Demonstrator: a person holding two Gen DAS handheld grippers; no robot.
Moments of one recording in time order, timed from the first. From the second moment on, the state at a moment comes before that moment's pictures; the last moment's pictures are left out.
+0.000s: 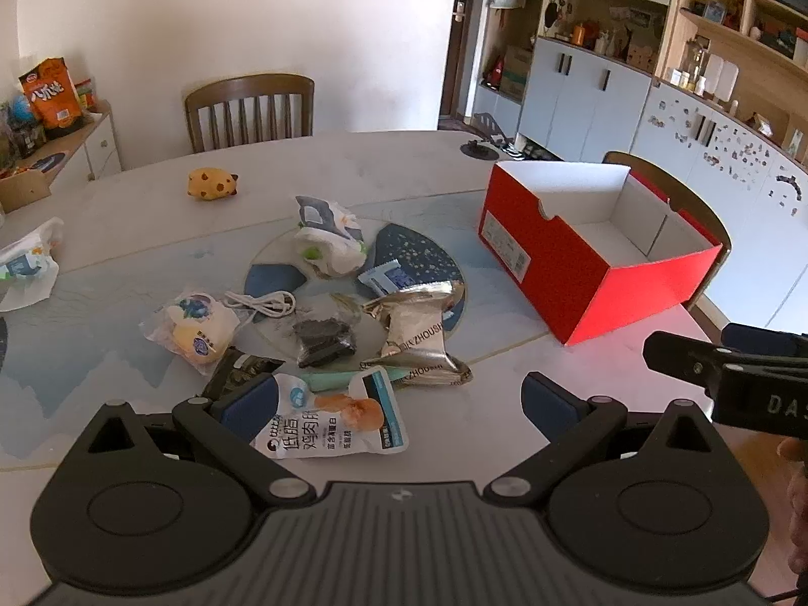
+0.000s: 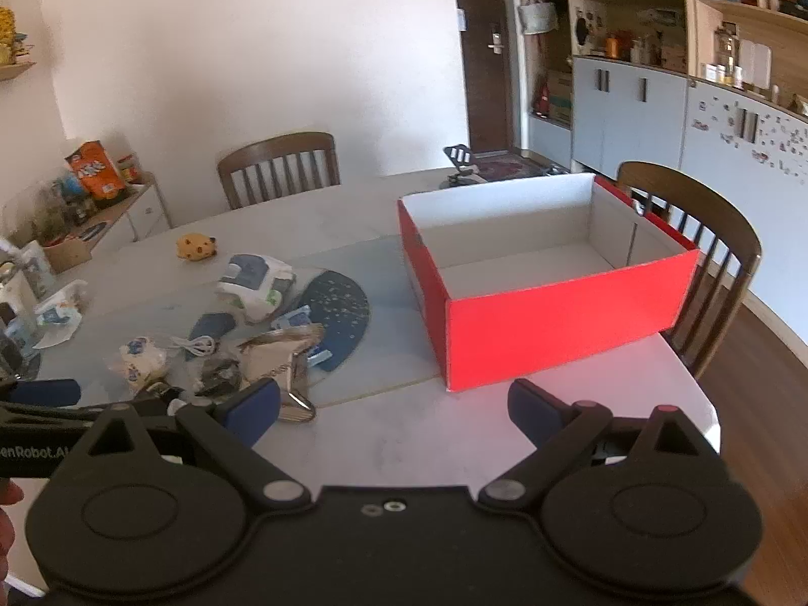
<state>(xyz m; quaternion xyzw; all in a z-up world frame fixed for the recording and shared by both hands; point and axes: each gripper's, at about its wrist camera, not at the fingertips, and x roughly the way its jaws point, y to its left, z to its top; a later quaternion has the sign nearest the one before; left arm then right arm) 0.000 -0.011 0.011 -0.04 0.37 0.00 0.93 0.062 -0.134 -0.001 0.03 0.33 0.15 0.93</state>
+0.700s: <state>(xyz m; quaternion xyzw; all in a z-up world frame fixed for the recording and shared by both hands) -0.004 0.022 0.014 -0.07 0.32 0.08 0.94 0.064 -0.116 0.008 -0.01 0.31 0.23 0.92</state>
